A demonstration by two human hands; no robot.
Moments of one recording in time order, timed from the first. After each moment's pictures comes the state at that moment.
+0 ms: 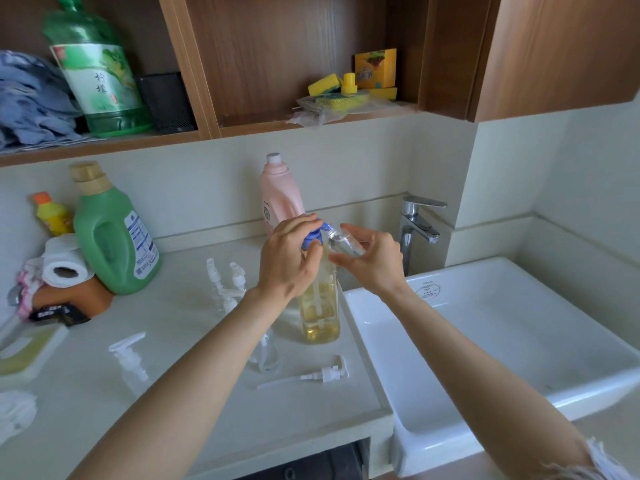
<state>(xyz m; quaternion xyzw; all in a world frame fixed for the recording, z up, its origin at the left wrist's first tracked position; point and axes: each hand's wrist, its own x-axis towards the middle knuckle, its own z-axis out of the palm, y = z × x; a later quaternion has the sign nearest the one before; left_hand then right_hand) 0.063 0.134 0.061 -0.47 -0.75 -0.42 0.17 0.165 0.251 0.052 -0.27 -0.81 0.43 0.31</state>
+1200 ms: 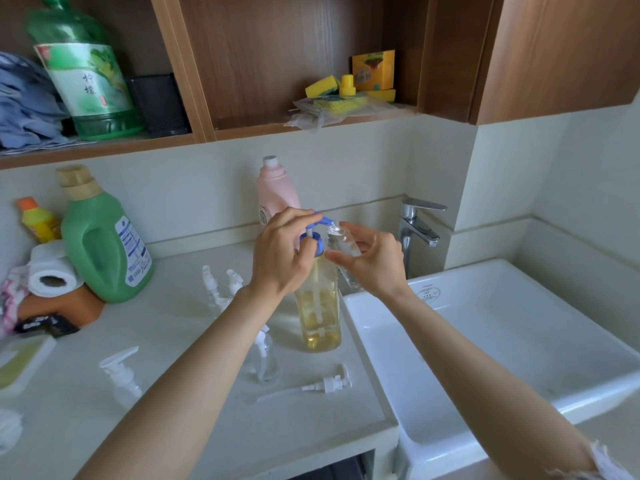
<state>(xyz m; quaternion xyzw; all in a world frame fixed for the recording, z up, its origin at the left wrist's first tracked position) 0.053 0.136 0.079 -0.50 -0.71 -0.46 0.20 0.151 0.257 0.050 -0.25 -0.79 0.43 0.35</state>
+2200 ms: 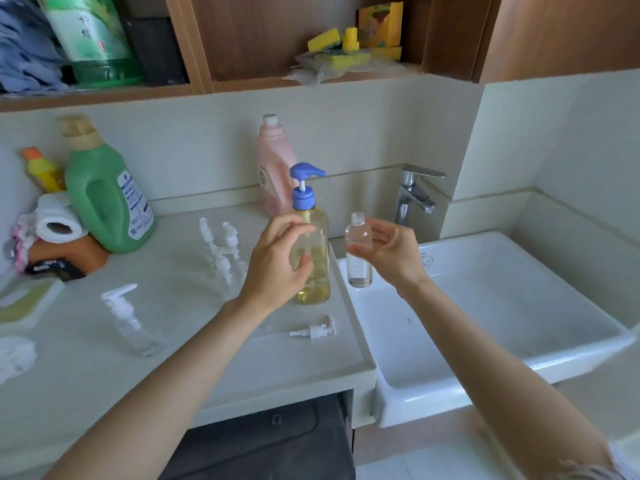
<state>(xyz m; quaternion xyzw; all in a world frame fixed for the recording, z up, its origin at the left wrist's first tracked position) 0.093 0.098 0.011 -0.50 -0.74 -0.41 0.19 0.196 0.277 -0.006 -0.23 -0.73 0.58 0.30</state>
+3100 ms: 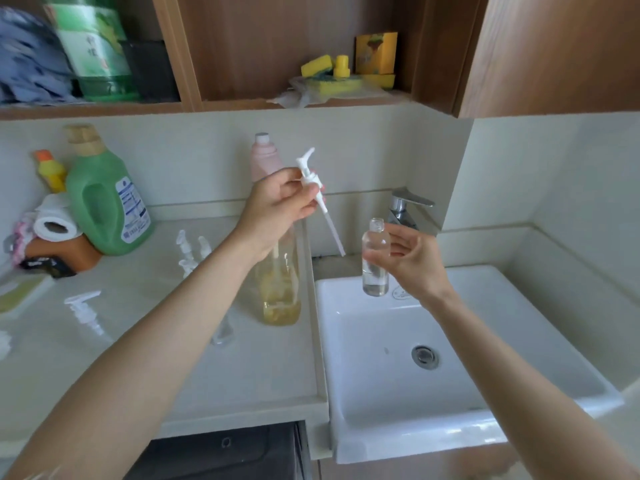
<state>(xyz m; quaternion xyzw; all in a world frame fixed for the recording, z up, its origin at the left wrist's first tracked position) 0.125 0.180 0.117 -0.35 -0.62 -0.69 -0.12 0.244 0.356 0.032 -0.12 -0.76 0.55 0.31</state>
